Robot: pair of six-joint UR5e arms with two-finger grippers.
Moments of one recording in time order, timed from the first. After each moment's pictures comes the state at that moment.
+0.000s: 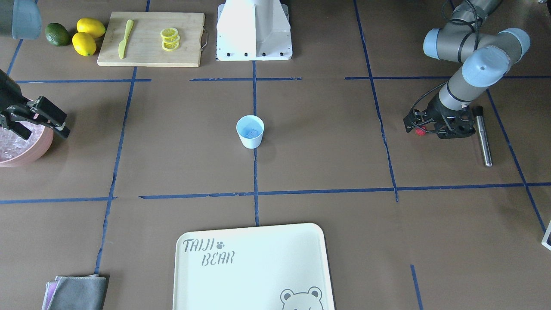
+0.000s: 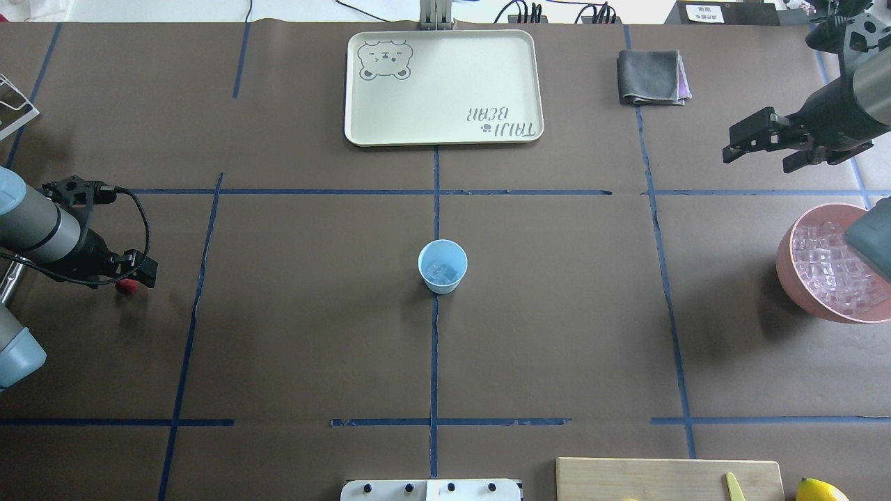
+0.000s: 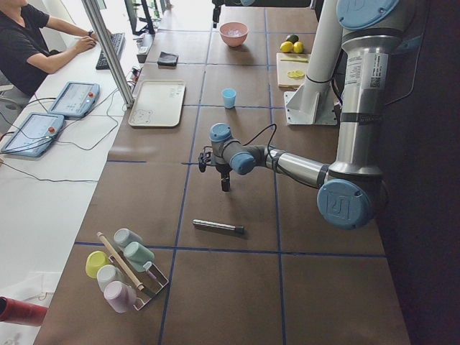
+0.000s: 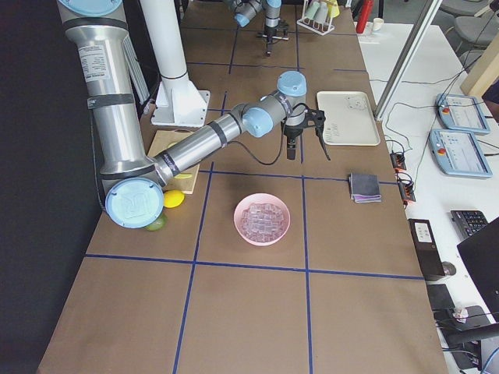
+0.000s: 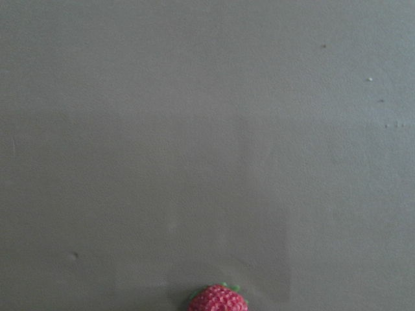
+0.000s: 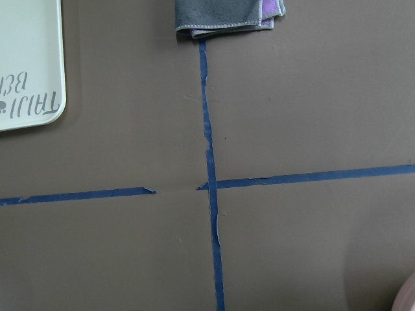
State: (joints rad) left arm -0.81 -1.60 -1.71 -1.96 -2.13 -0.94; right arm 1.11 -1.40 1.95 -1.46 2.26 0.87
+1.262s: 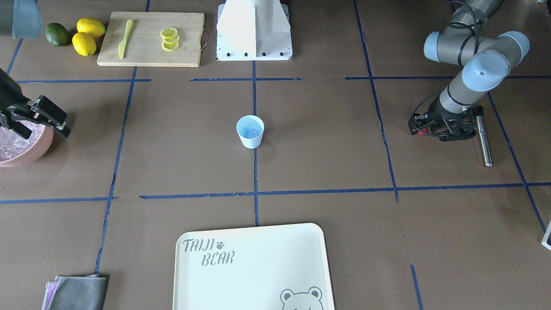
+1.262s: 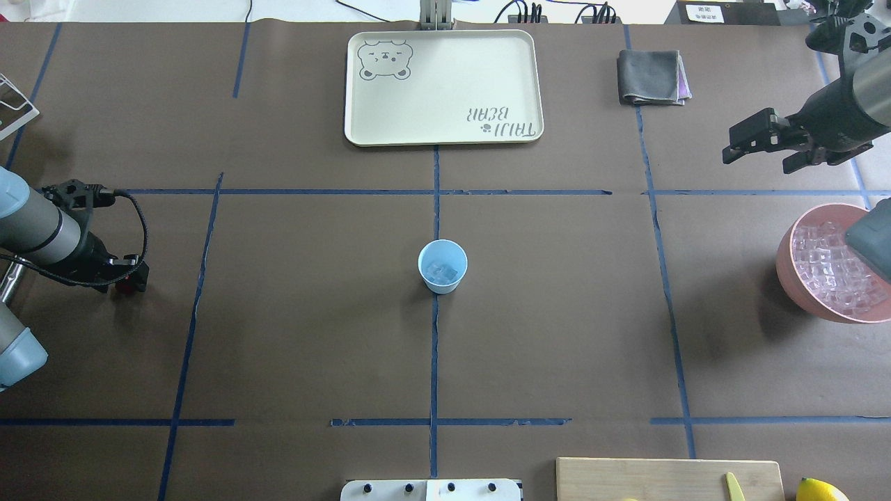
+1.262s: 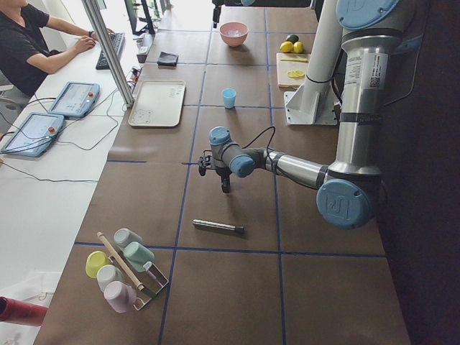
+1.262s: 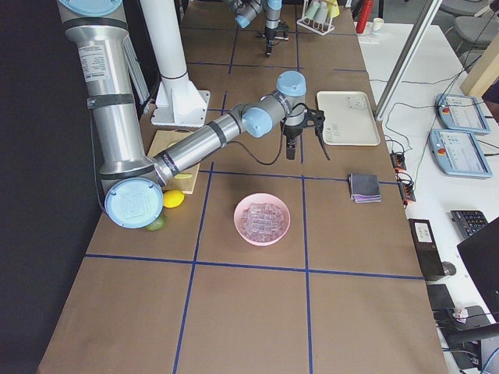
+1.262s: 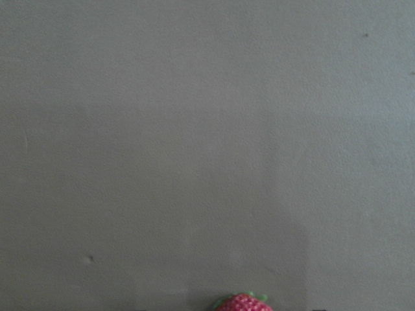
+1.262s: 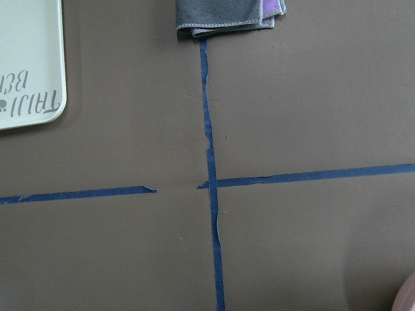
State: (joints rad) left arm -0.81 -1.60 -1.69 -1.96 -2.13 -0.95; right arm 1.11 -1.41 1.96 -1.46 2.26 0.87
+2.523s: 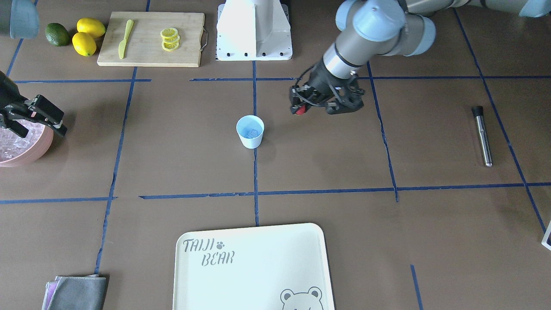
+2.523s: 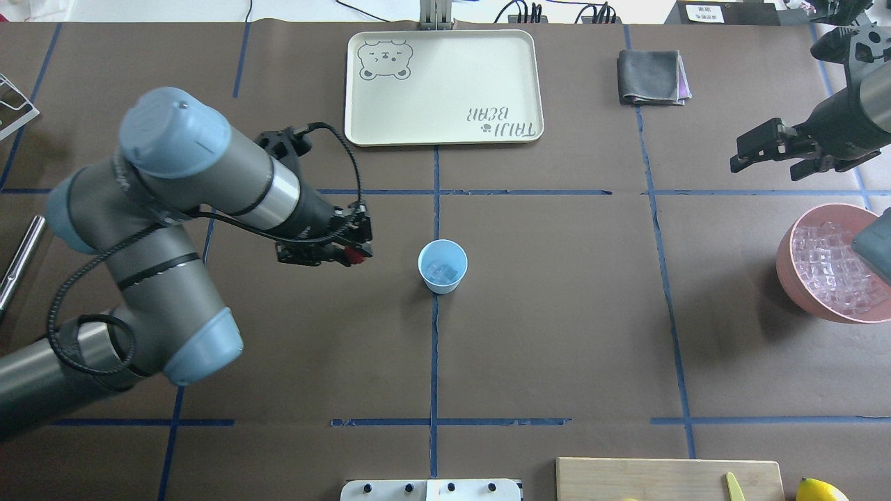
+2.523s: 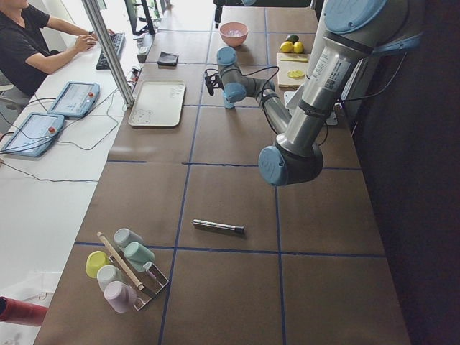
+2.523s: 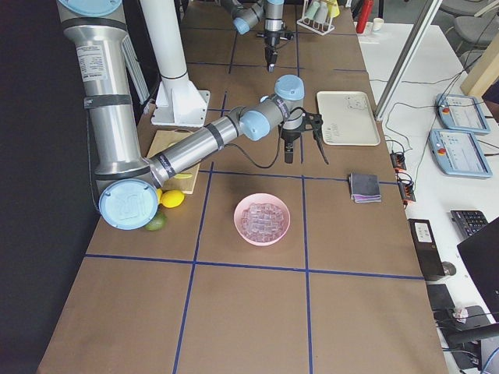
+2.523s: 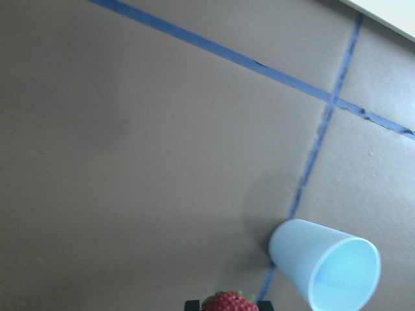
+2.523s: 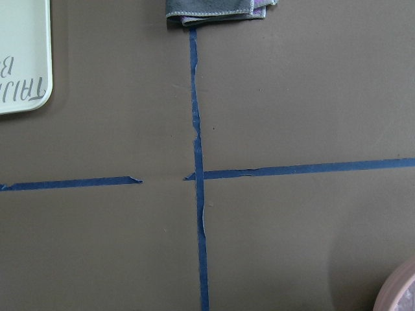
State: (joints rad) left arm -0.60 -2.16 -1.78 -1.86 -2.09 -1.62; right arm 1.11 -1.43 1.96 -1.46 2.26 0.83
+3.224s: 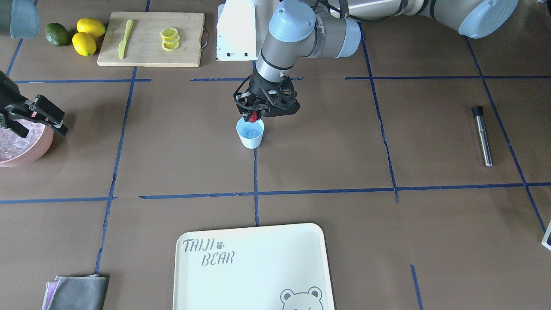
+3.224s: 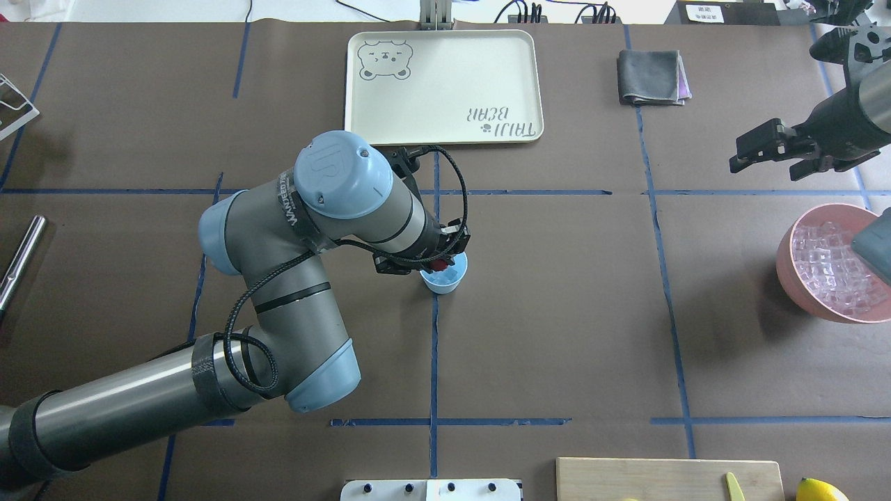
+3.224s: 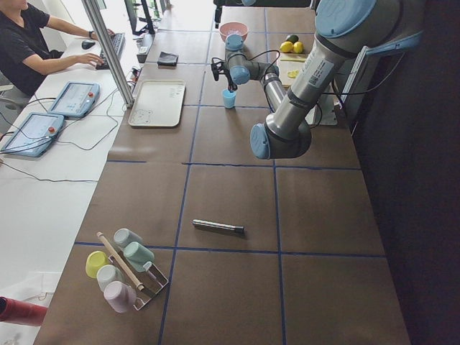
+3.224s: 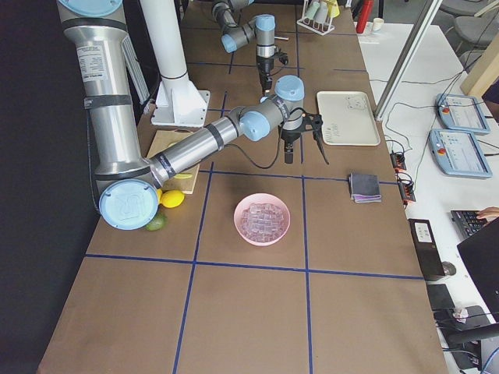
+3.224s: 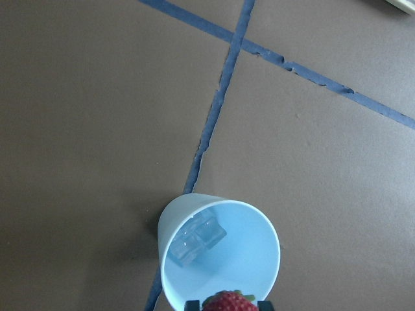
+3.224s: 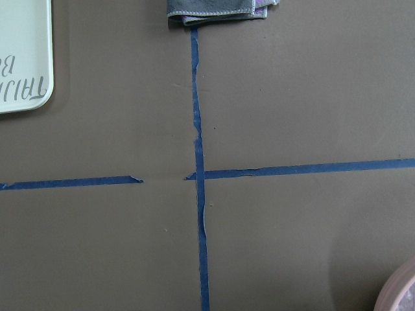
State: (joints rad) left arm -0.51 -2.35 -1.61 -1.81 -1.93 -1.60; right arm 1.11 -1.43 1.96 -1.46 2.26 0.83
